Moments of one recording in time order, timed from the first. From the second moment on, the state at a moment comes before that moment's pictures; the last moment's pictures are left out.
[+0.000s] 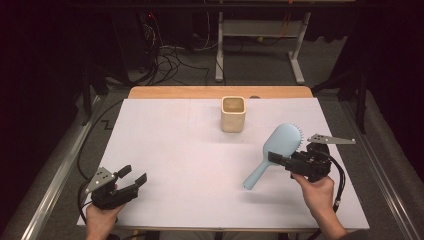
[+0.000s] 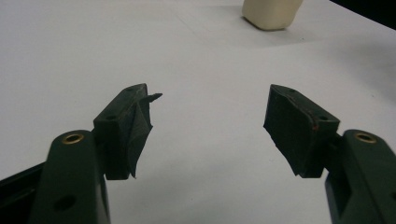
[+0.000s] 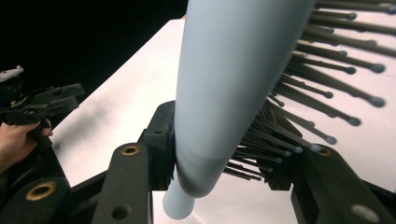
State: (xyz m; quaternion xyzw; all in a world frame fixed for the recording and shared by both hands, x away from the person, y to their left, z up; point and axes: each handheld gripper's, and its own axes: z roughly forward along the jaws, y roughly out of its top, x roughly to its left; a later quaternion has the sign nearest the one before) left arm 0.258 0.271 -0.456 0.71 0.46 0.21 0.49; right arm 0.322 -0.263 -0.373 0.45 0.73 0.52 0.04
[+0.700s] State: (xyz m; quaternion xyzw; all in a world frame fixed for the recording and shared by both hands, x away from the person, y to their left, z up) left arm 0.258 0.271 -0.457 0.71 0.46 0.21 0.48; right arm 0.344 -0.268 -0.355 0.46 0.73 0.50 0.09
